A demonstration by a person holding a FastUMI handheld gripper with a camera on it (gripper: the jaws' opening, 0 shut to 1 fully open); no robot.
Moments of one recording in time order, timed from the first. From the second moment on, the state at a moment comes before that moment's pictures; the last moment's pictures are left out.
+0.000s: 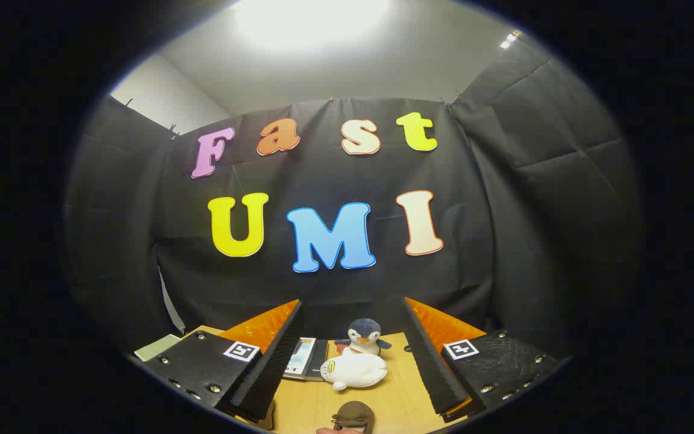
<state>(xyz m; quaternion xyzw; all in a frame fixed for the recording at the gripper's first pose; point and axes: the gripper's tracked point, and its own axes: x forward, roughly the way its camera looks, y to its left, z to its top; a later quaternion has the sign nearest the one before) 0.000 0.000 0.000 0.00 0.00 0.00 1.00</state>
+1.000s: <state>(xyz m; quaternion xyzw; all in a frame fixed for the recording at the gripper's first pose) 0.012 0.028 -0.019 -0.01 0.01 -0.03 1.00</state>
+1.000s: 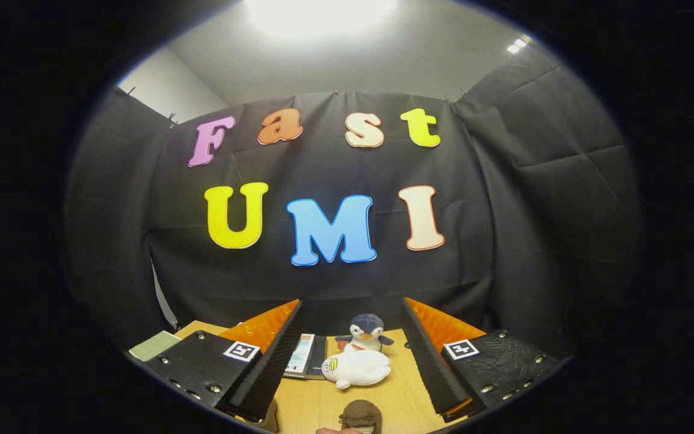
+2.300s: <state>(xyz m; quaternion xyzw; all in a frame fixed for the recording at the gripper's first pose) 0.022 0.335 -0.303 0.33 0.44 0.40 0.73</state>
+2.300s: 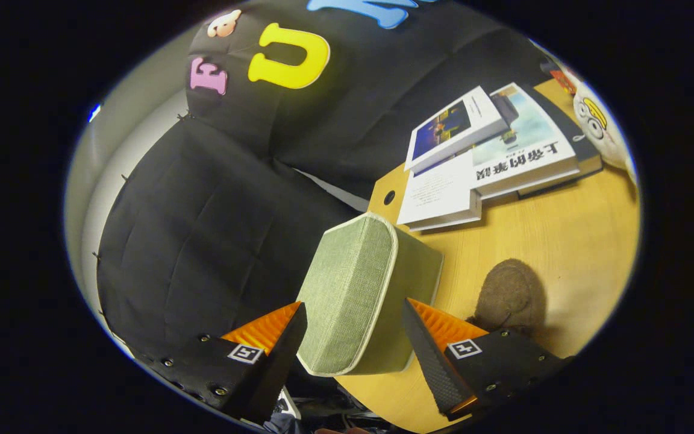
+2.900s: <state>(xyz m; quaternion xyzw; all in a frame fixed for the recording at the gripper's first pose) 0.016 0.398 -0.341 0.44 0.50 0.43 0.61</state>
